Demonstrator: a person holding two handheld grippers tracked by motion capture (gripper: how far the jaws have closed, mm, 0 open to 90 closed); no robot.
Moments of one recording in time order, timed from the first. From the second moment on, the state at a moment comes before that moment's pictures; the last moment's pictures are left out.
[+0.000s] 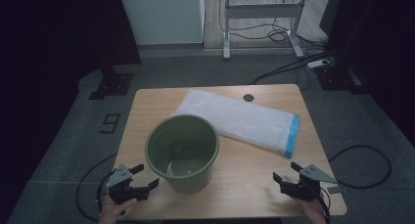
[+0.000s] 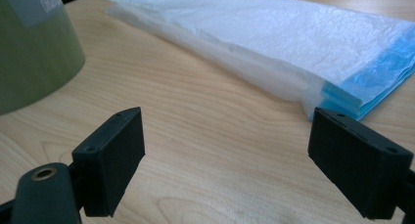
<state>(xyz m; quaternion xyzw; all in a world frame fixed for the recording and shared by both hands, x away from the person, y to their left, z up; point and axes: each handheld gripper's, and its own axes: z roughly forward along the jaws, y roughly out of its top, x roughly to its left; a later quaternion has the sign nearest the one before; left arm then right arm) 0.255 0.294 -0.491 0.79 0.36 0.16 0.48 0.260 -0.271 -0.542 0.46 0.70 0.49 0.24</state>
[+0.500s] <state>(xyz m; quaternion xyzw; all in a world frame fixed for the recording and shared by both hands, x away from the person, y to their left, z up) 0.278 0.262 -0.486 0.82 0.27 0.11 0.50 0.260 -0.267 -0.544 0.44 0.71 0.50 0.23</state>
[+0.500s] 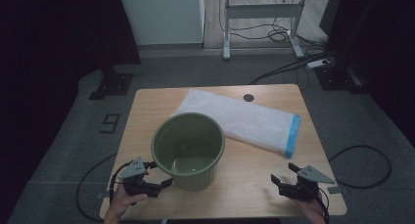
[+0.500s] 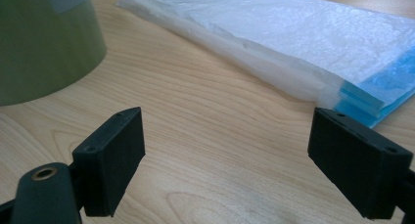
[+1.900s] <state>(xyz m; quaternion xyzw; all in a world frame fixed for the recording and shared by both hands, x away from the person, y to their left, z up) 0.269 0.252 -0.502 0.79 0.39 0.17 0.44 0.286 -0.252 -0.538 0.44 0.74 0.44 0.26</state>
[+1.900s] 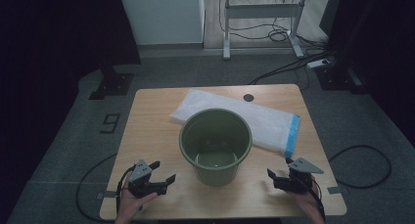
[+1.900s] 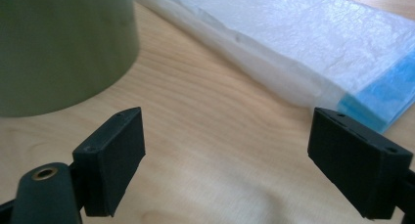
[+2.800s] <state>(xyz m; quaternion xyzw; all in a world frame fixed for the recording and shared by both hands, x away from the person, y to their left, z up) 0.279 0.275 -0.525 0.79 0.44 0.14 0.41 0.406 -0.196 -0.541 0.47 0.78 0.32 0.26</state>
